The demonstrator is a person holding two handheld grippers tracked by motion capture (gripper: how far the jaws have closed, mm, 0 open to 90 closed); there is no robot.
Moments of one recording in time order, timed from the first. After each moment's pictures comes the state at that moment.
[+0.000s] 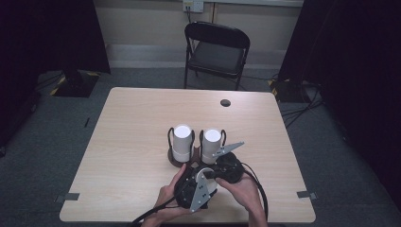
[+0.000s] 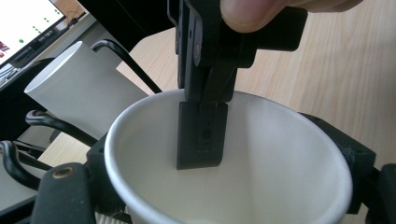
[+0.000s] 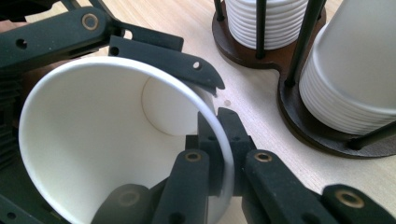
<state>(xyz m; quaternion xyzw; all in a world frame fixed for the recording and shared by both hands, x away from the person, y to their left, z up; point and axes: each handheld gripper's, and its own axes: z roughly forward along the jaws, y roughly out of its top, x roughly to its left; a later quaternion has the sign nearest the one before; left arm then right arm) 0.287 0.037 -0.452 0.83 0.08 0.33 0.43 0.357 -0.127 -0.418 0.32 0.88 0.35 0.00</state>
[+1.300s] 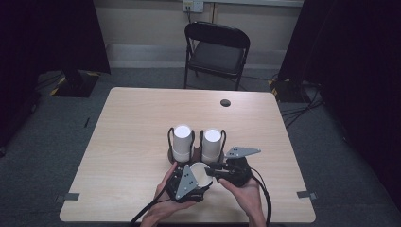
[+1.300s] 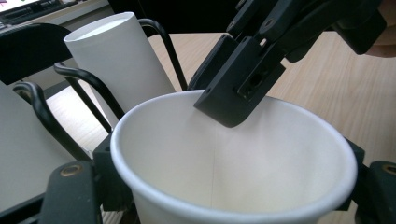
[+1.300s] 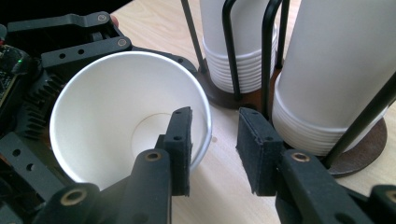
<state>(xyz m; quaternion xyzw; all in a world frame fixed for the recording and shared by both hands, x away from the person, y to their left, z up) 0.301 0.061 -0.453 0.80 0.19 0.27 0.51 0.341 -0.147 -0.415 0.35 0.81 0.46 0.06</state>
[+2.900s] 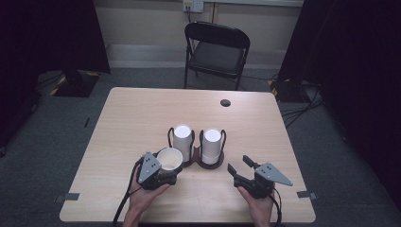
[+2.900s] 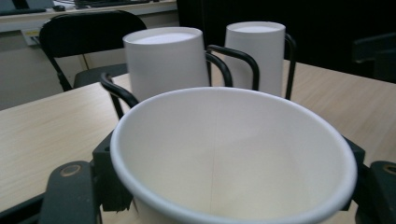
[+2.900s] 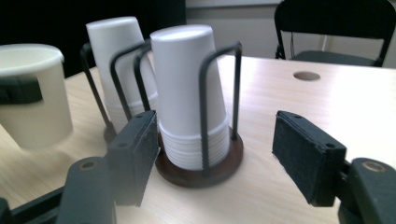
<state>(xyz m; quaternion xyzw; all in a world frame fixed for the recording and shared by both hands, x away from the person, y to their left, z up) 0.326 0.145 -0.446 0.72 0.32 0.28 0.55 0.308 -0.205 -0.453 0.42 0.67 0.55 0.27</state>
